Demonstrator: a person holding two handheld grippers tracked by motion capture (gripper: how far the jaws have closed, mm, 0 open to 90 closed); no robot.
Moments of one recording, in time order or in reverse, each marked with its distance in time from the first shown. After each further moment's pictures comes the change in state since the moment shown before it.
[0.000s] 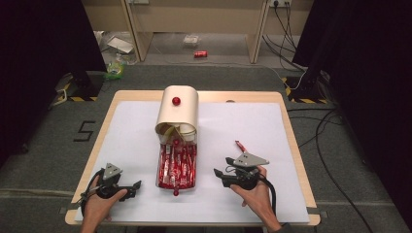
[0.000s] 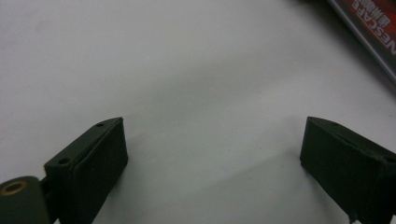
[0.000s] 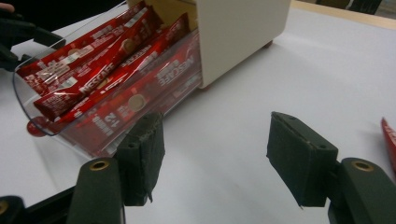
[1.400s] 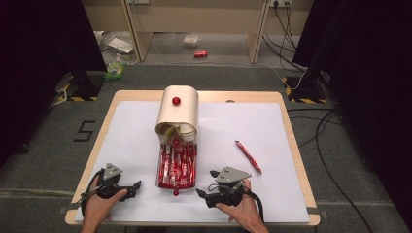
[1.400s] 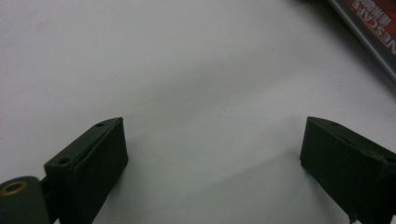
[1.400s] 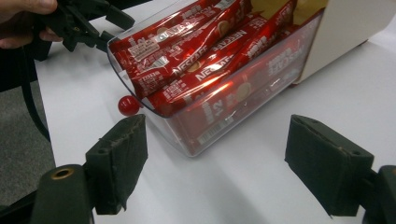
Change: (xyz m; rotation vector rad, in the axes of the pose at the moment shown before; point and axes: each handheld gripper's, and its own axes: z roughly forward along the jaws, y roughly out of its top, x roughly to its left) left arm -0.001 0.000 0.000 0.000 0.003 0.001; right arm 0.053 -0.008 0.013 0.026 0.139 -0.088
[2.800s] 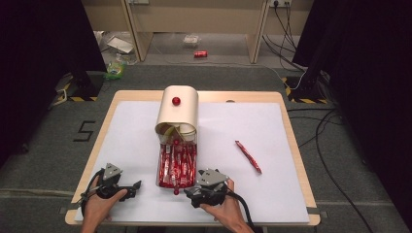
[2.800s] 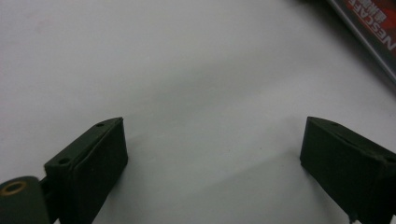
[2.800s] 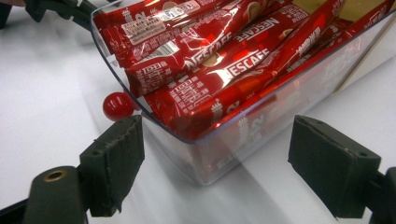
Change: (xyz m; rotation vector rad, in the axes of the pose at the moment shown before) left arm 0.000 0.000 0.000 -0.001 -0.001 -0.001; right arm 0.017 0.000 0.046 0.040 -0.063 -0.105
